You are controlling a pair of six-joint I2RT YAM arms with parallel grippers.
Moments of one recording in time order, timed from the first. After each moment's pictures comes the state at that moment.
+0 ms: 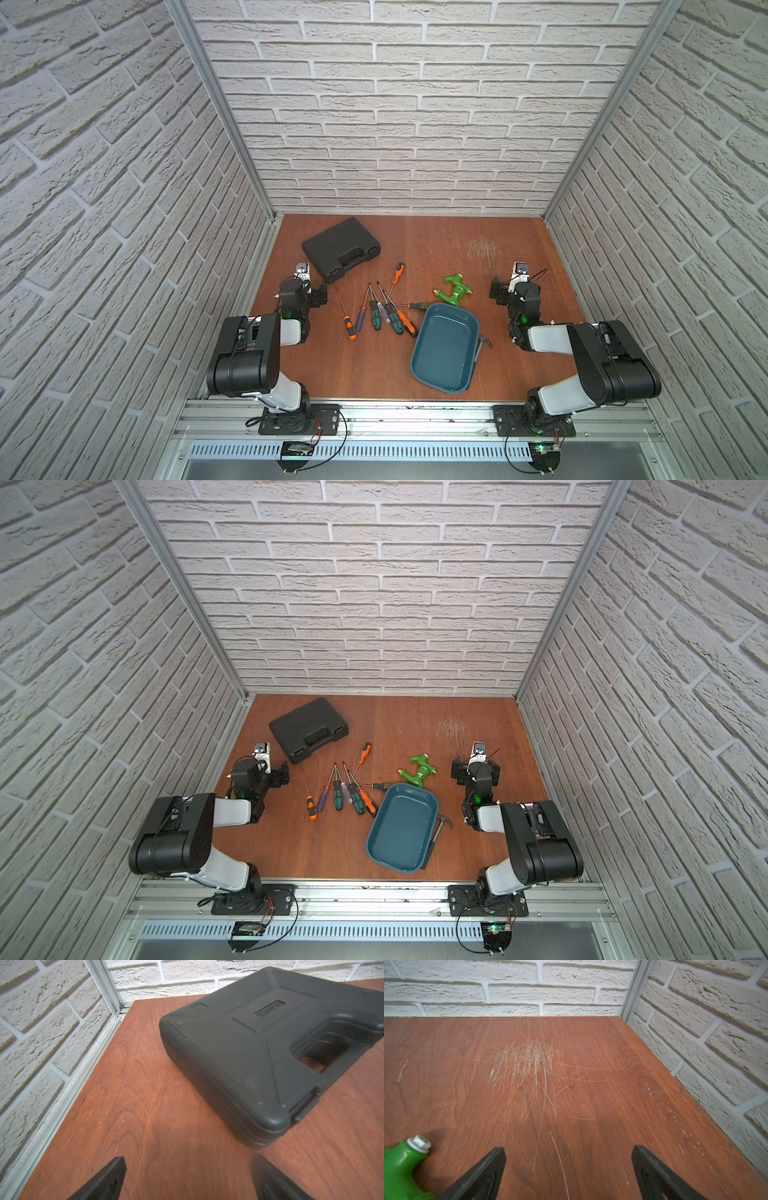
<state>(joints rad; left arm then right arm) 0.07 1.52 0.39 0.66 -0.02 0.13 0.03 1.49 0.33 0.77 0.32 0.03</state>
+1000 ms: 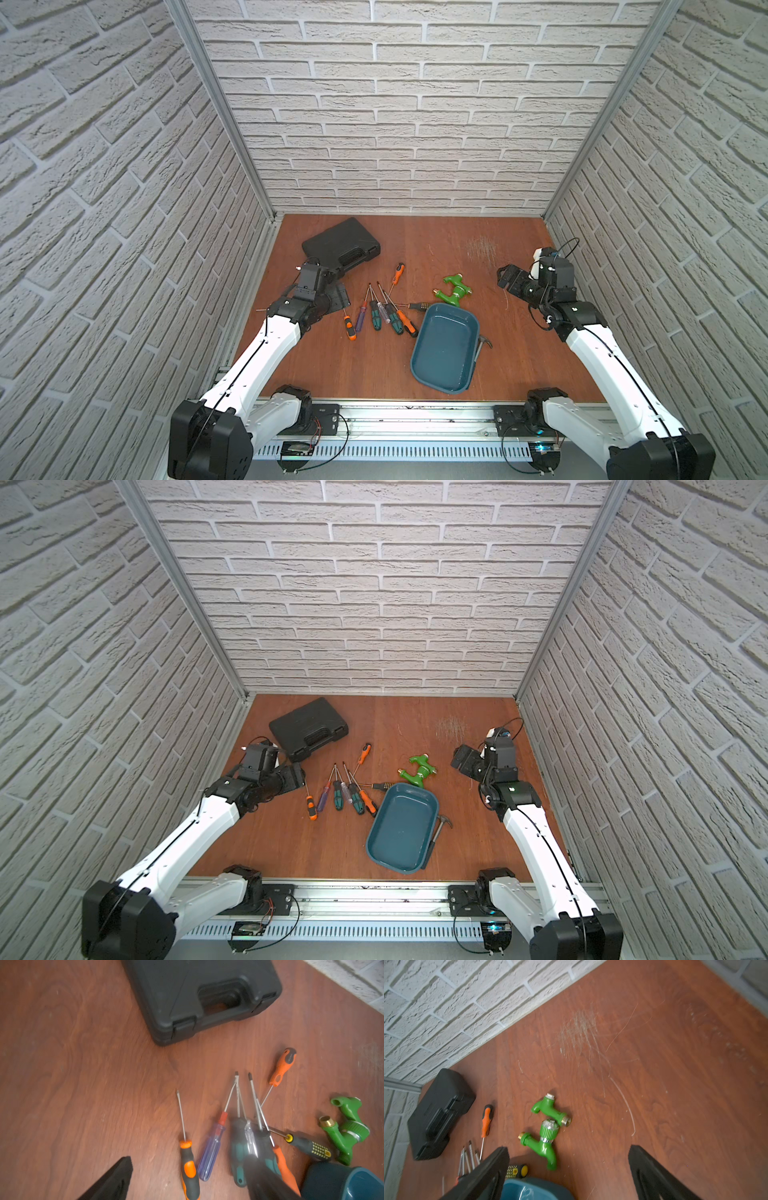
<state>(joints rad) -0.27 1.08 0.77 -0.65 -0.05 -0.58 0.04 0.98 0.82 -0.55 -0.02 0.58</state>
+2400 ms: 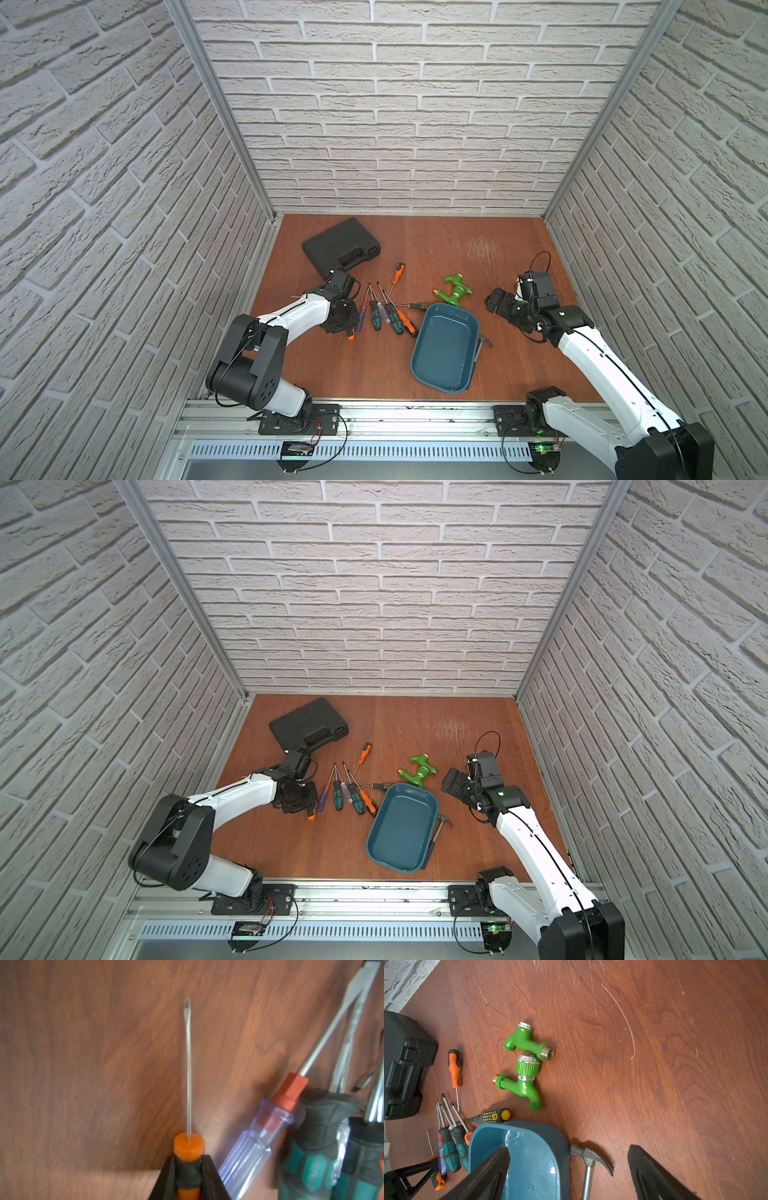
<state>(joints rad) -0.37 1.49 0.75 -0.57 0.03 -0.65 0.14 0.99 0.75 -0.74 -0.02 0.67</state>
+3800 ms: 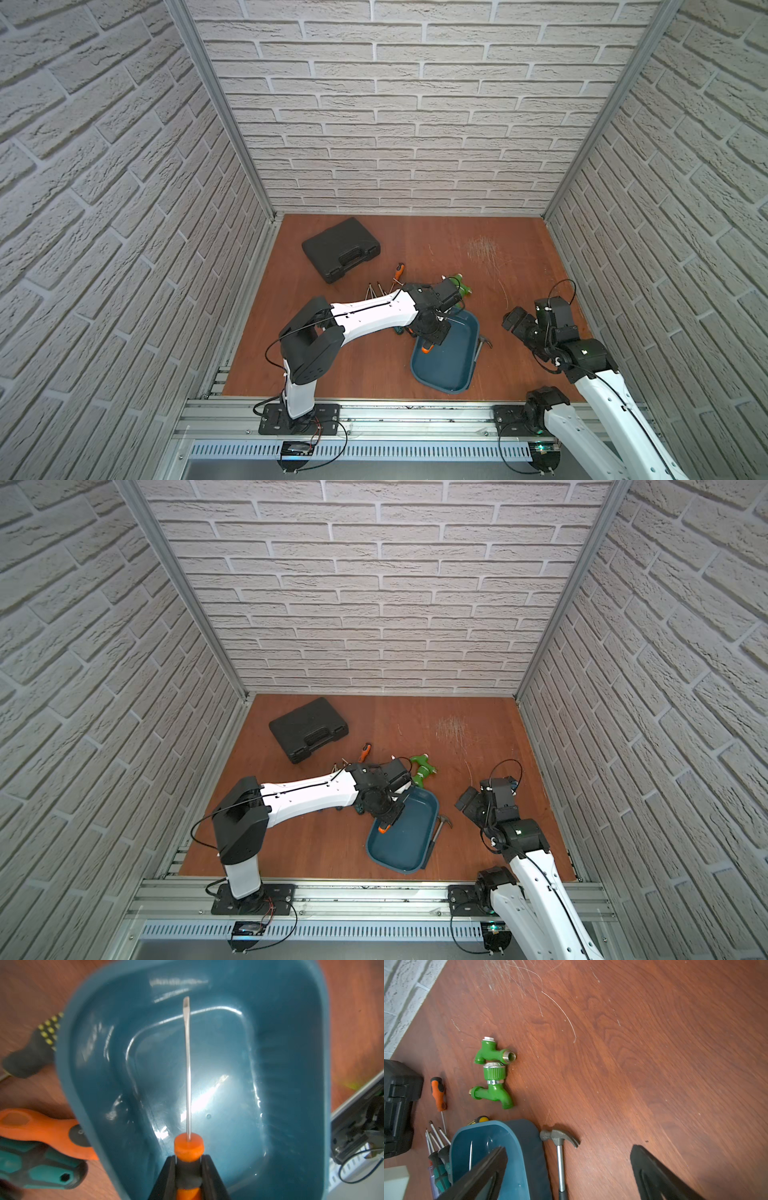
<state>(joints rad) -1.06 1.86 1.40 -0.82 0.11 -0.41 0.11 0.65 0.62 -0.94 0.11 0.85</state>
